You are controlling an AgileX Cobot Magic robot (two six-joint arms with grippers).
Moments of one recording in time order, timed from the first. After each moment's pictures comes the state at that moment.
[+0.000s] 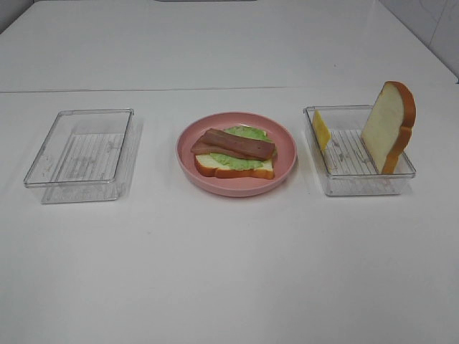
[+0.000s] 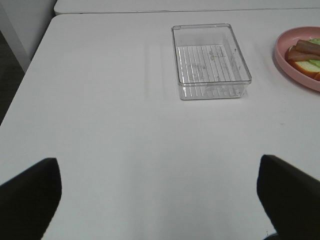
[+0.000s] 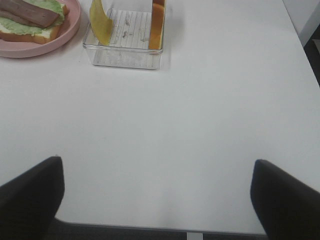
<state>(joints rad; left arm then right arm) 0.02 0.00 -0.52 -0.01 1.08 -0.02 0.05 0.00 -0.46 -0.06 1.11 0.05</state>
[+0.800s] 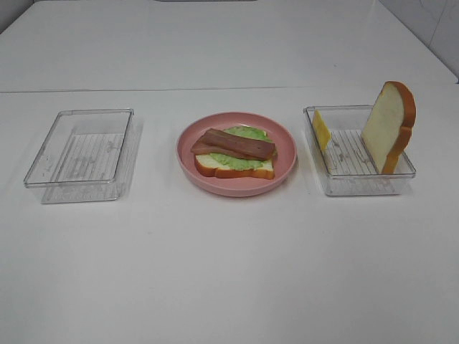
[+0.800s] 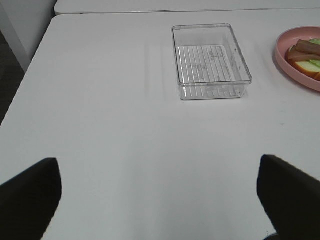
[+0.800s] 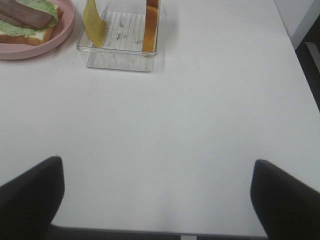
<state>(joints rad) 0.02 0.00 -0.52 -0.01 1.08 -0.02 0.05 0.00 -0.47 -0.08 1.10 0.05</state>
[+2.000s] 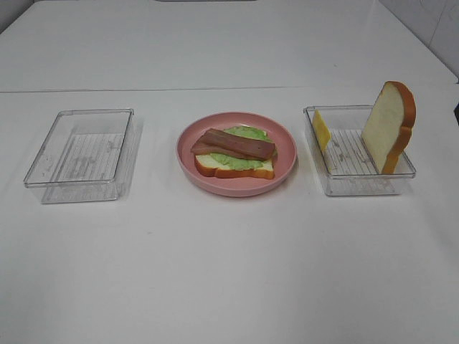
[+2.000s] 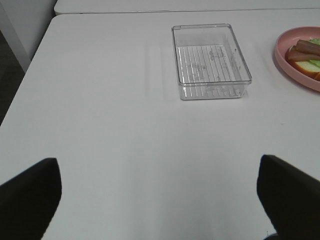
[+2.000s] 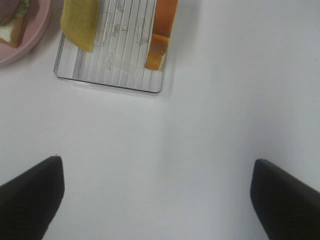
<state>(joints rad) 0.02 0.00 -0.52 -0.01 1.08 -0.02 0.05 1.20 -0.98 -0.07 0.87 -0.02</state>
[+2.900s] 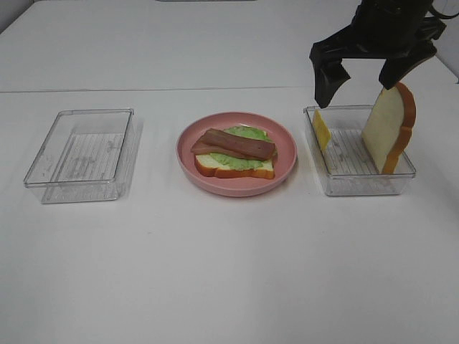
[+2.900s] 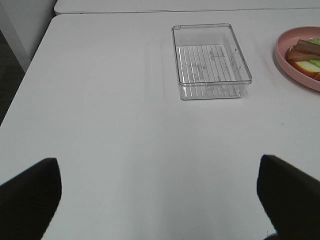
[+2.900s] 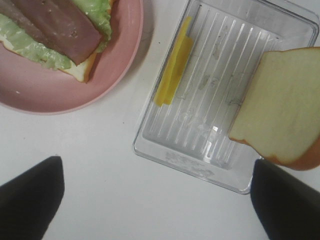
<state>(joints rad) 0.02 0.00 -0.52 -0.01 1.08 -0.02 0.32 1.85 -1.58 -0.08 1.09 0.03</state>
